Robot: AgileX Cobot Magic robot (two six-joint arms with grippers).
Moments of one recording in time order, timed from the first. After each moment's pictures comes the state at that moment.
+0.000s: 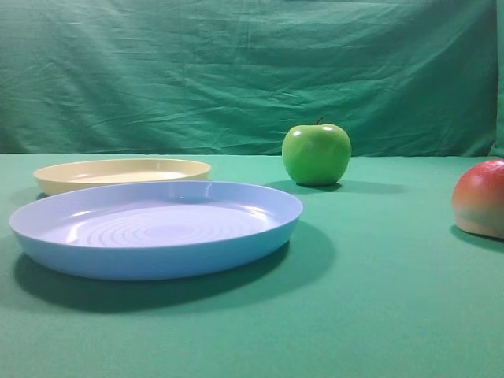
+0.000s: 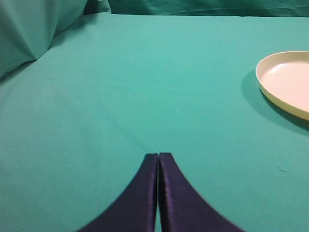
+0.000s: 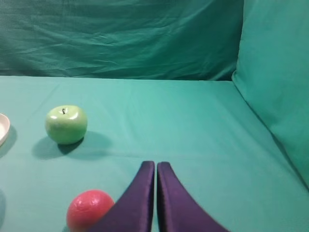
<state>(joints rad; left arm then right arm) 0.06 -0.02 0.01 0.32 0.38 -0.33 0.12 0.06 -0.27 -0.06 0.54 0.01</state>
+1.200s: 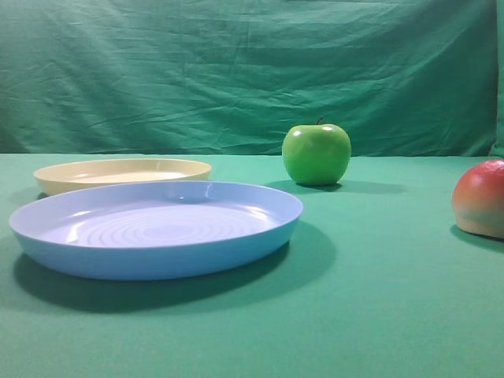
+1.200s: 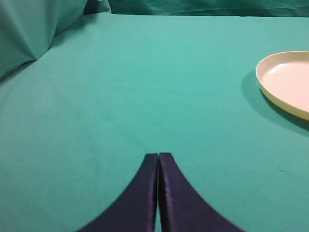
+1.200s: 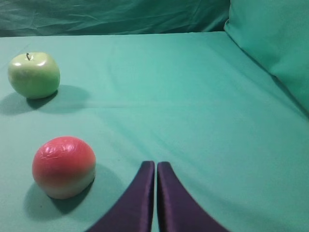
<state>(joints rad) 0.06 -0.02 0.01 0.32 0.38 -0.33 0.07 -0.01 0.03 -0.06 0.37 0.03</state>
